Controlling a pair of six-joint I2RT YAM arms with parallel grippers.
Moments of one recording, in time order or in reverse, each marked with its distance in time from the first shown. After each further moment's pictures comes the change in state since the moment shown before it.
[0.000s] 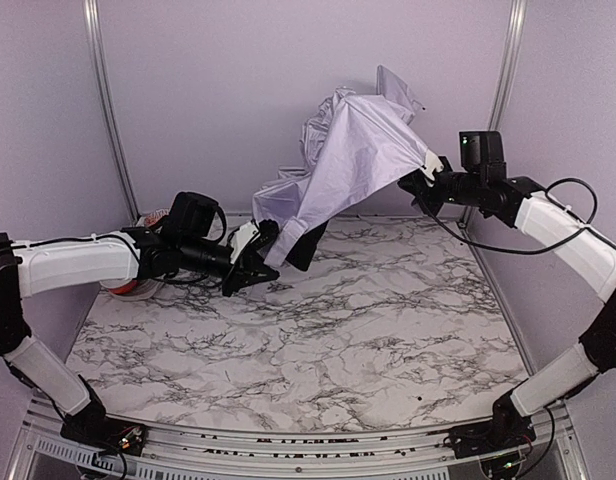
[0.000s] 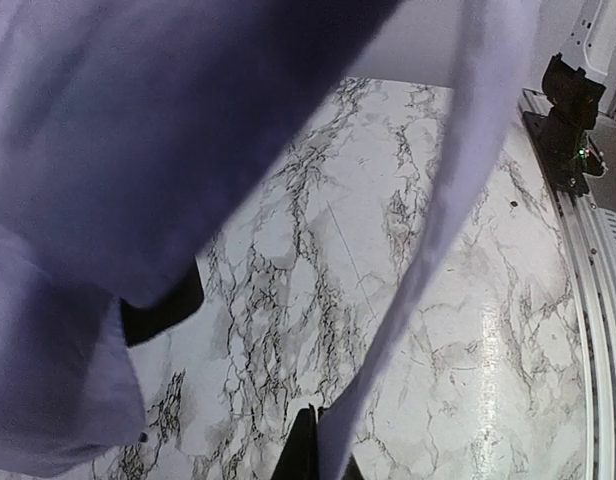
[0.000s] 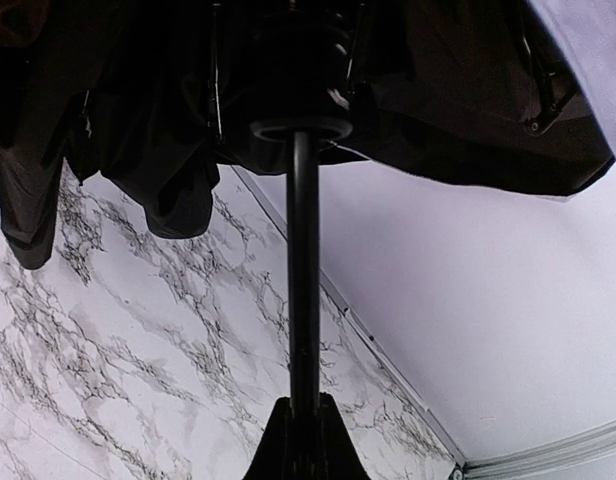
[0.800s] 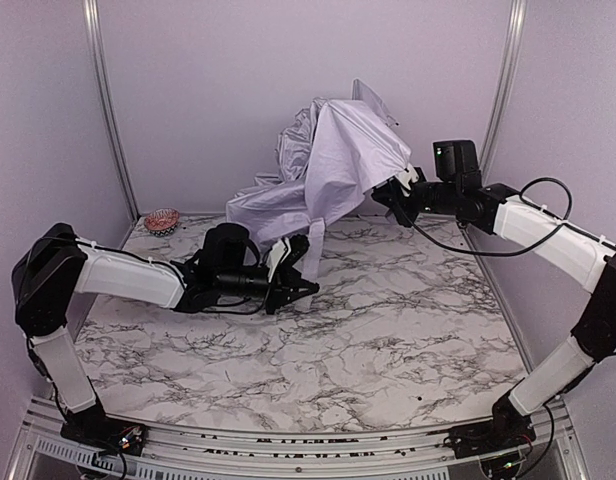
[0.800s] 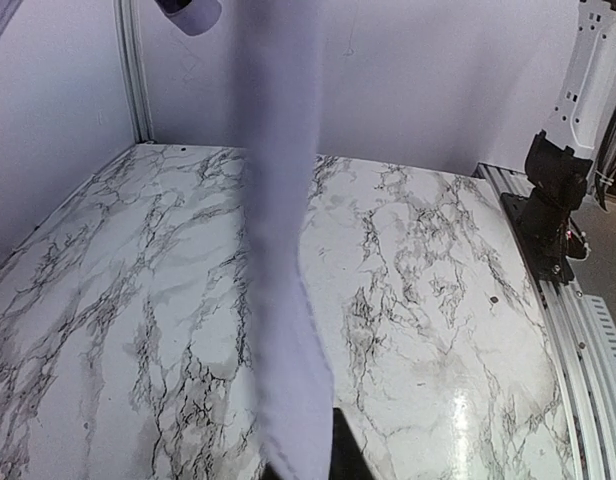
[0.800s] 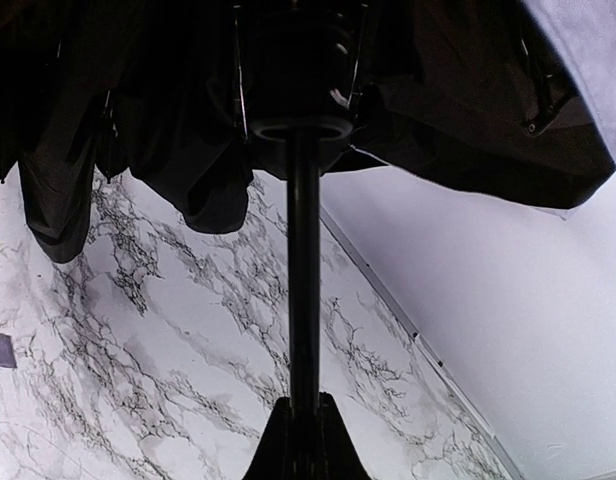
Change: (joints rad) left arm -0.130 0.241 -0.047 0.558 0.010 -0.278; right arm 0.086 0.082 -0.031 0.086 -0.031 0.090
